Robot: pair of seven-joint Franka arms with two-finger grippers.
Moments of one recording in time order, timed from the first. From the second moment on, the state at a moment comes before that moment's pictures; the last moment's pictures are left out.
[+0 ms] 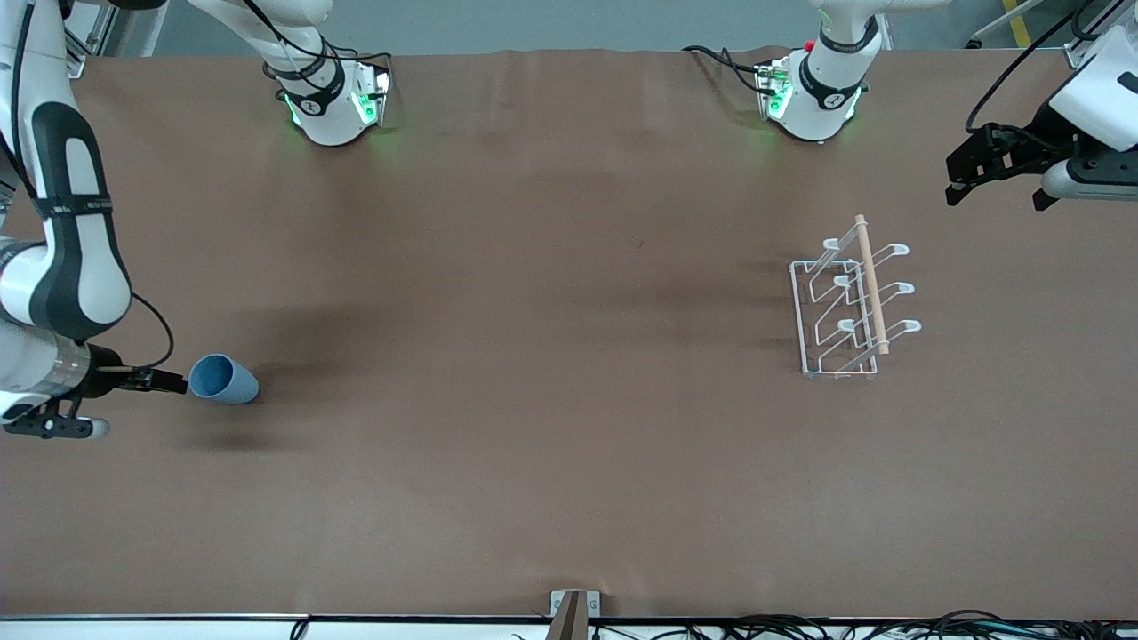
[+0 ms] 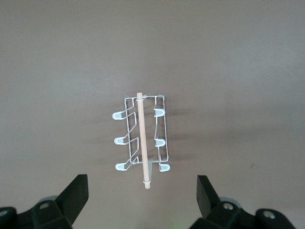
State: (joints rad) left arm 0.02 -0.09 -0.14 -1.59 0.00 1.54 -0.03; right arm -0.20 0.54 -0.04 -1.63 0.04 2.07 -0.17
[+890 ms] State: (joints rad) left arm 0.02 -0.09 -0.14 -1.59 0.00 1.54 -0.03; right arm -0.20 0.61 -0.03 -1.72 0.06 2.19 -0.17
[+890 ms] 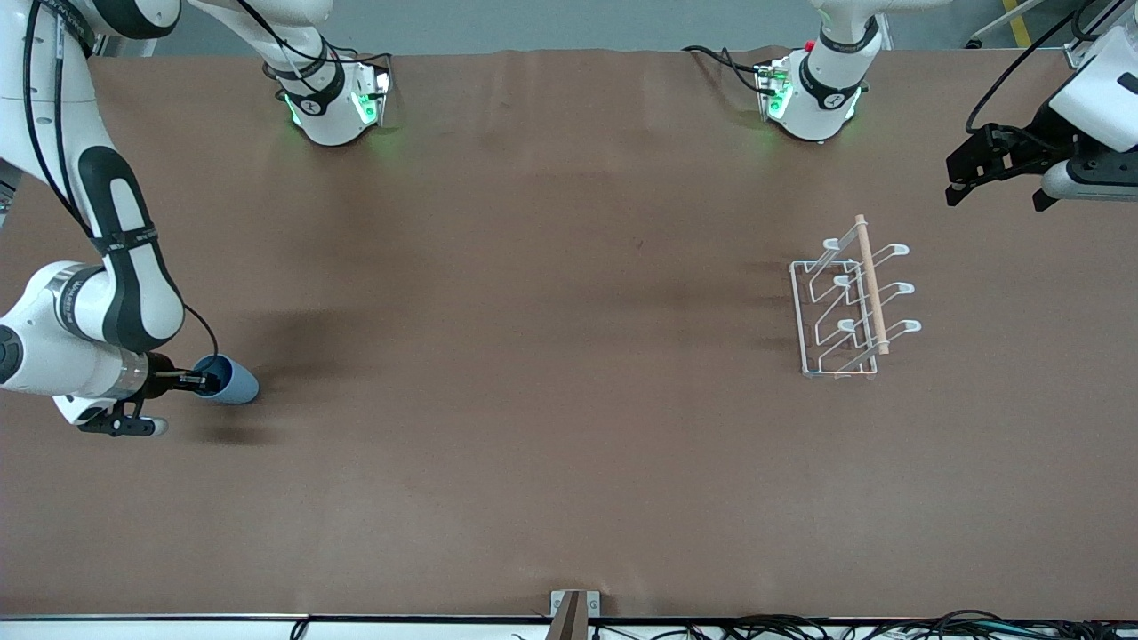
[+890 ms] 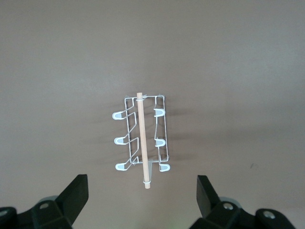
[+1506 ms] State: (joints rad) left arm 0.02 -0.09 -0.14 -1.59 0.00 1.54 -0.03; right arm -0.18 0.47 0.03 -1.69 0.19 1.93 -0.17
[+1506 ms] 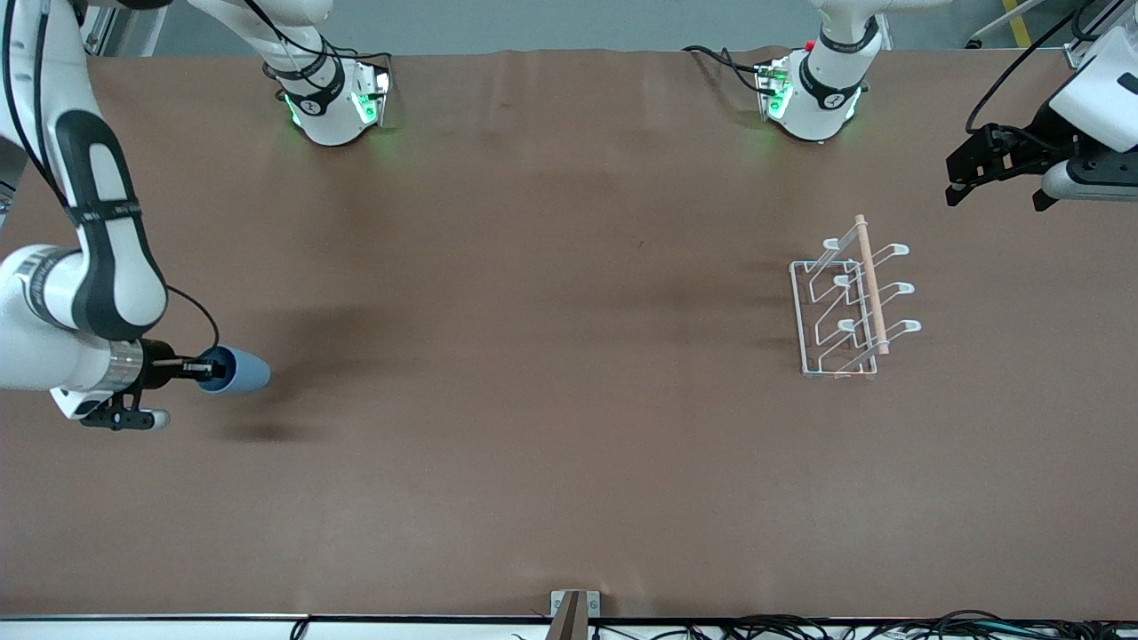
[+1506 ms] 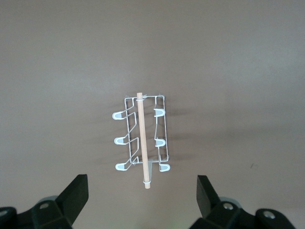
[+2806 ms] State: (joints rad) left arm -0.03 -0.05 -0.50 -1.56 -0.01 1.55 -0.03; right arm 0.17 0.36 0.17 -1.66 1.25 1.78 -0.18
